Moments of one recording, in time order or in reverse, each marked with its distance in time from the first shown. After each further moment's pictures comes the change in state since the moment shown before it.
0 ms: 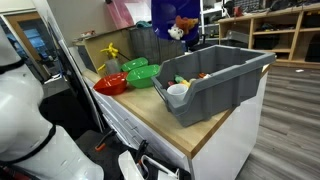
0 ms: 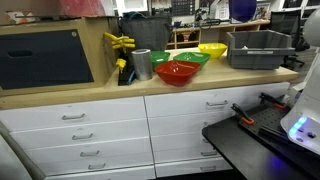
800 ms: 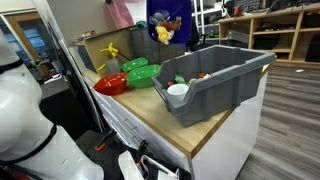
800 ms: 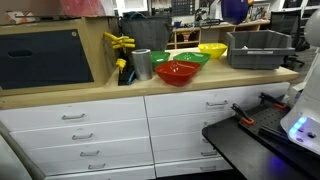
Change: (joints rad) arm 0.053 -0.019 0.037 -0.048 -0.016 0.055 0.000
